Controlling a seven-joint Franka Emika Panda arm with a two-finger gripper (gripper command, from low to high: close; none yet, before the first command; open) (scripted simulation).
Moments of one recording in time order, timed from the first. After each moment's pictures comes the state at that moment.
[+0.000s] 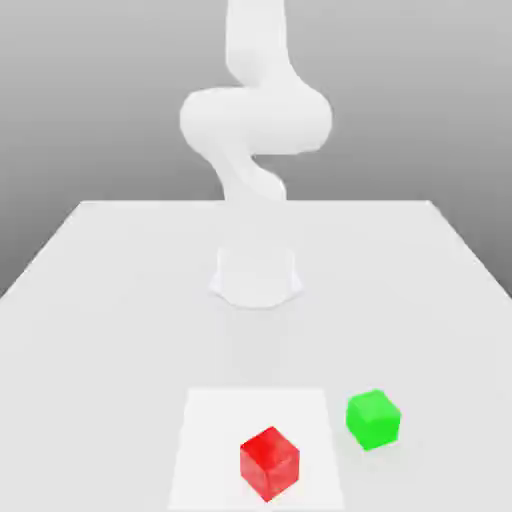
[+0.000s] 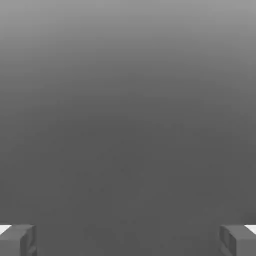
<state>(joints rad) 0.03 -0.71 -0.03 -2.32 0.01 2.34 0.73</state>
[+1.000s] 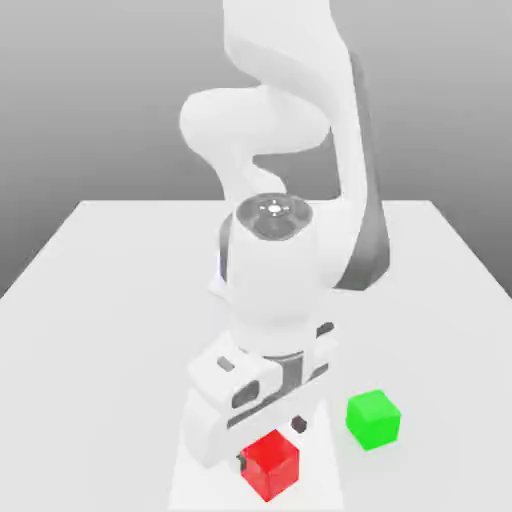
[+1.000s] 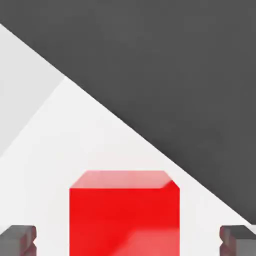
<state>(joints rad) 0.14 0.34 -0.08 -2.52 0.10 2.85 0.07</state>
